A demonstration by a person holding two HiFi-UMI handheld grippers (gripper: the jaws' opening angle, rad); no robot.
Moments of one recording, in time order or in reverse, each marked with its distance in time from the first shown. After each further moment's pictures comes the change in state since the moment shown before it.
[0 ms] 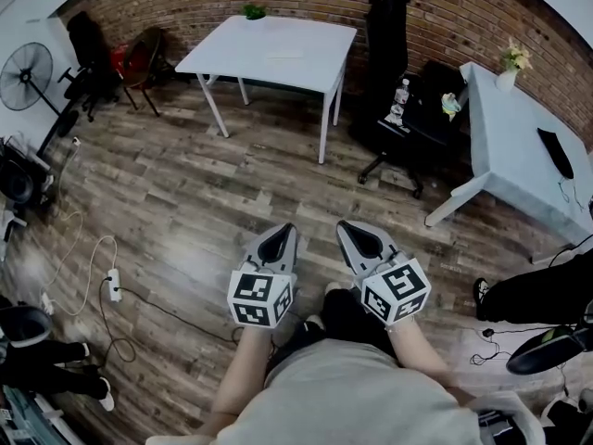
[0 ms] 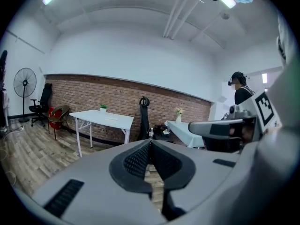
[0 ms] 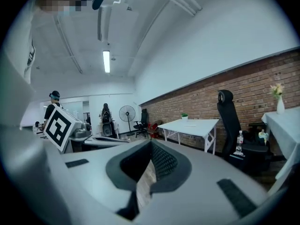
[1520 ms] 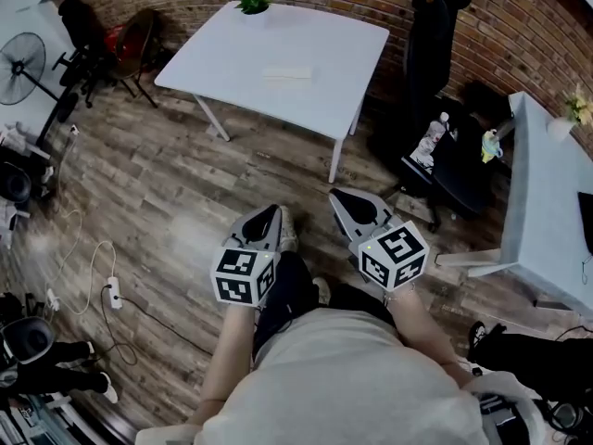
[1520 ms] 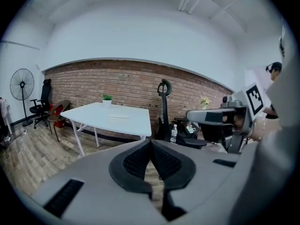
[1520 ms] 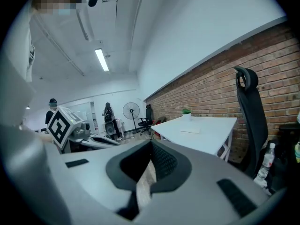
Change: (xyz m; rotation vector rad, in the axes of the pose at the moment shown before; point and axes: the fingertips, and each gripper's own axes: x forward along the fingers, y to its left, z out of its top) left arm 0.346 0.197 0.082 -0.009 0.171 0.103; right arm 0.321 -0.289 0.059 0.025 0.069 0.168
